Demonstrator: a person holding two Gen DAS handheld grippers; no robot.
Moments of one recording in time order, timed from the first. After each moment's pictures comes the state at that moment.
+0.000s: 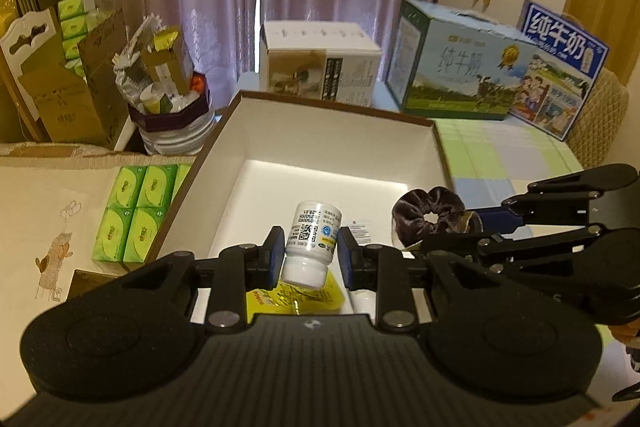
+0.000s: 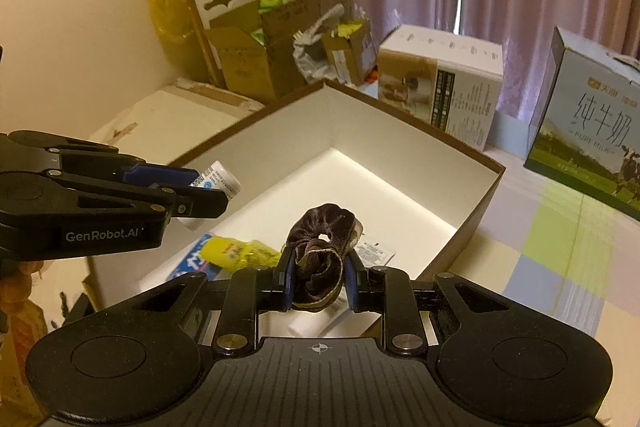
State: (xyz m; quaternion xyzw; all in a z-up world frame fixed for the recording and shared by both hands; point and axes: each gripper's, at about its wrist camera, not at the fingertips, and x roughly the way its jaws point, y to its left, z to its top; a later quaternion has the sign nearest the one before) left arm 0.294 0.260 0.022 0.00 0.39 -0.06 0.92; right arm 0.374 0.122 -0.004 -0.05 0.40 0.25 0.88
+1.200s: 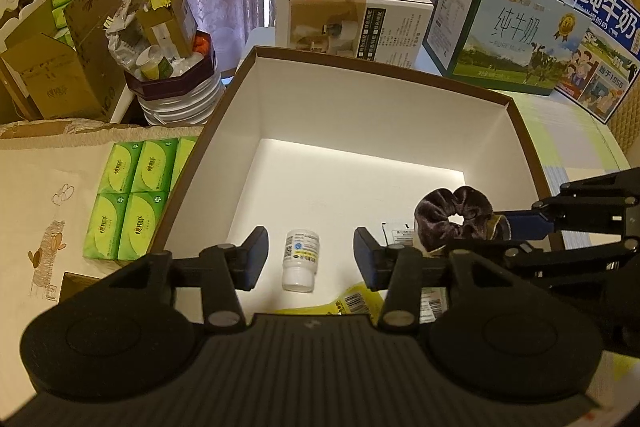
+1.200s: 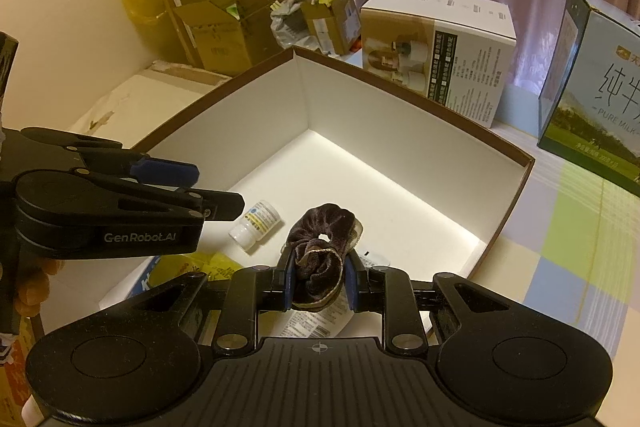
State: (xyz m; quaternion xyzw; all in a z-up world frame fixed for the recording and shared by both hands) left arm 0.375 0.275 -0.030 0.00 0.44 -0.05 0.90; right arm 0.432 0.135 -0.040 -0.04 0.44 0.23 0.87
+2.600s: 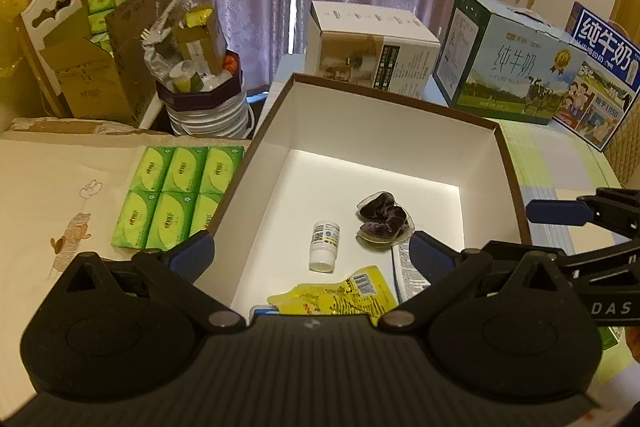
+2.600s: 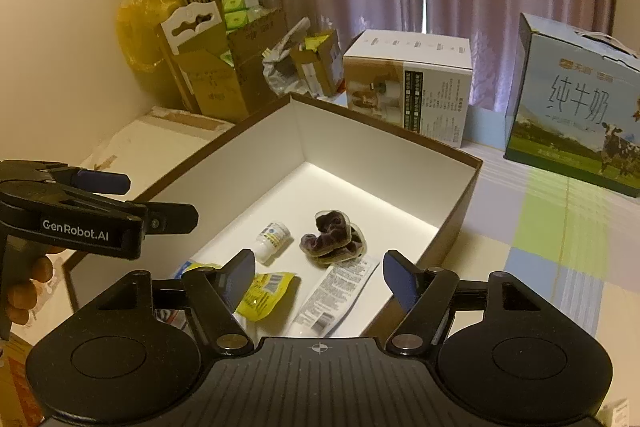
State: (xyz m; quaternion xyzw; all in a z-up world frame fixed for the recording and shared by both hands) left arm 0.317 0.289 0.011 -0.02 0.40 -0.02 0.91; right arm 0.372 0.111 -0.002 0.00 0.38 0.21 0.90
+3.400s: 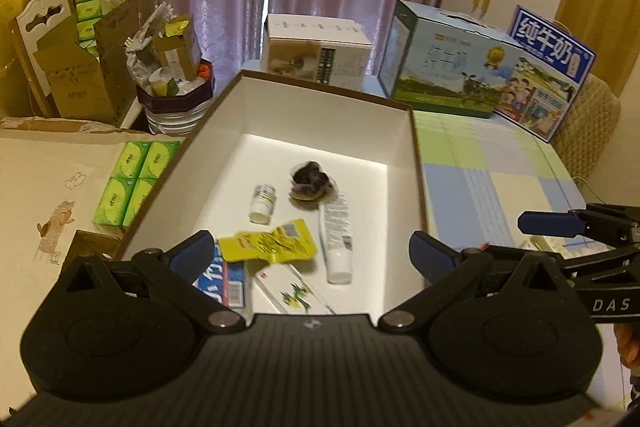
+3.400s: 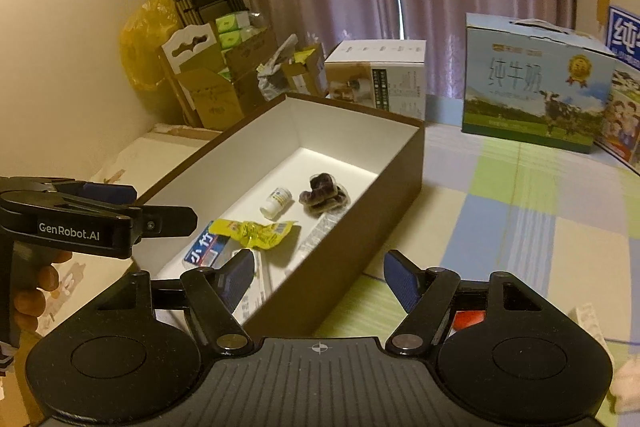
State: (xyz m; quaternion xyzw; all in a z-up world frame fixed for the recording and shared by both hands) left arm 0.222 0.239 0.039 -0.03 0.38 -0.05 0.92; right arm 0.263 0.057 0.027 0.03 0.37 0.20 0.91
